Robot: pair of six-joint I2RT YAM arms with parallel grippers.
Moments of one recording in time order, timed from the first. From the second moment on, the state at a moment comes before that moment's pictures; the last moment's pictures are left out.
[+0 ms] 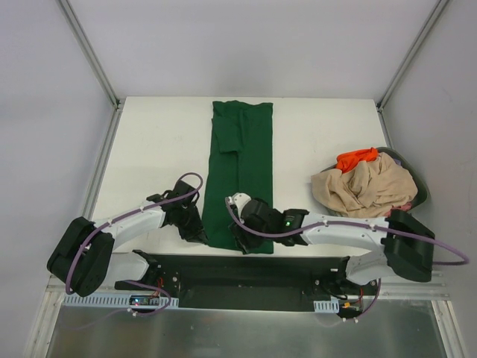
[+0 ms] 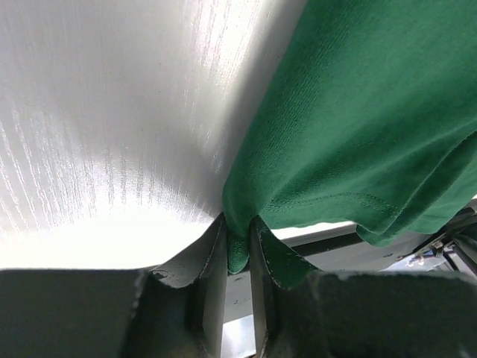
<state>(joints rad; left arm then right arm) -0.54 1.25 0.51 -0.56 0.28 -0.93 1.21 1.45 0.83 -0.29 0.03 0.39</state>
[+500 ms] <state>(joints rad) -0.55 1.25 0.51 -0.55 0.28 -0.93 1.16 1.13 0.56 -0.48 0.14 0.62</state>
